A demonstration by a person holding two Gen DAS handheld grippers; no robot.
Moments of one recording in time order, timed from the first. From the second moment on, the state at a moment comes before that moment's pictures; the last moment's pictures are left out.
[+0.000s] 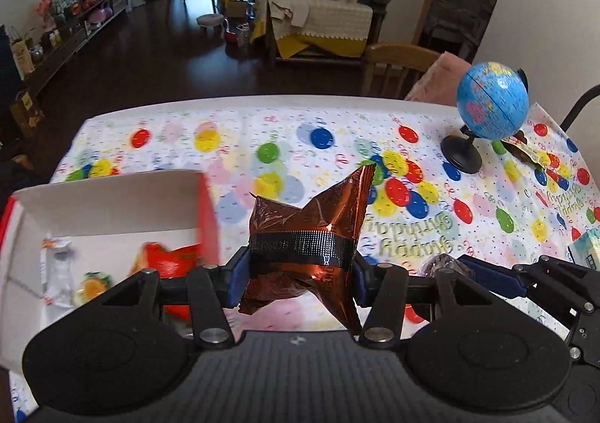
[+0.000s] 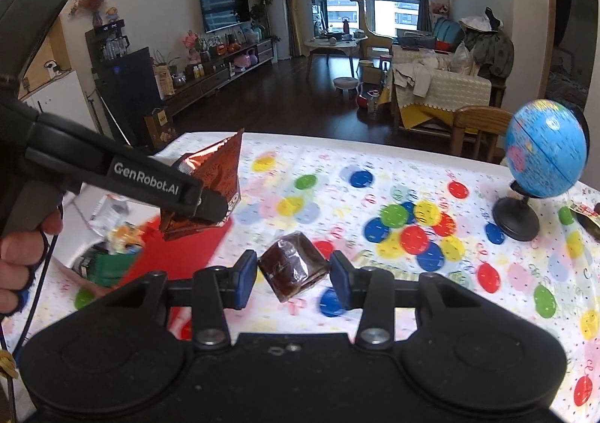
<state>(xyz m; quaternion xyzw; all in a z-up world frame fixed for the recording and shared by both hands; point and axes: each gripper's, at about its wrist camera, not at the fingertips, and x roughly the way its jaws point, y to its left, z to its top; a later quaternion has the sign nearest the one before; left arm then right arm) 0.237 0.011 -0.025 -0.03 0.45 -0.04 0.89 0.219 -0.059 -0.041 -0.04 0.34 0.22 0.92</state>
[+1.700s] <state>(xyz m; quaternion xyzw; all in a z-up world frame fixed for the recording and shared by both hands) 0.217 0.230 -0.112 0.01 0.49 0.04 0.87 0.250 0.183 -0.115 -0.10 0.42 0.22 0.87</state>
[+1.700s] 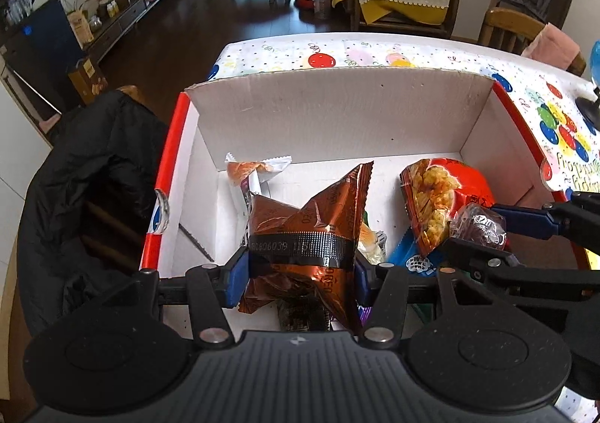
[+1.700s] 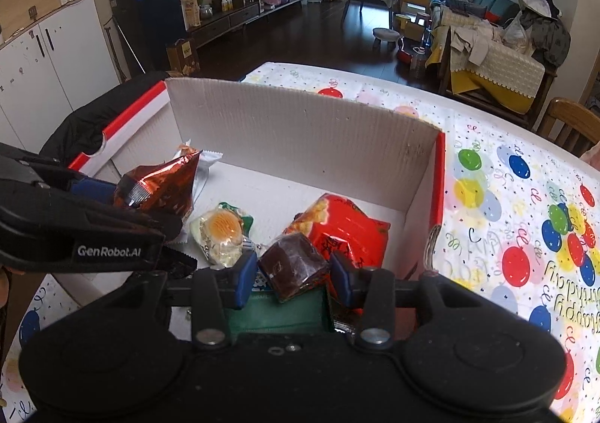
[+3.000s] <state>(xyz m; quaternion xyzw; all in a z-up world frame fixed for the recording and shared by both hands) 0.125 0.233 -0.020 -0.05 0.38 0.00 0.92 0.158 0.128 -0.031 0.02 0.29 0.20 0.94</state>
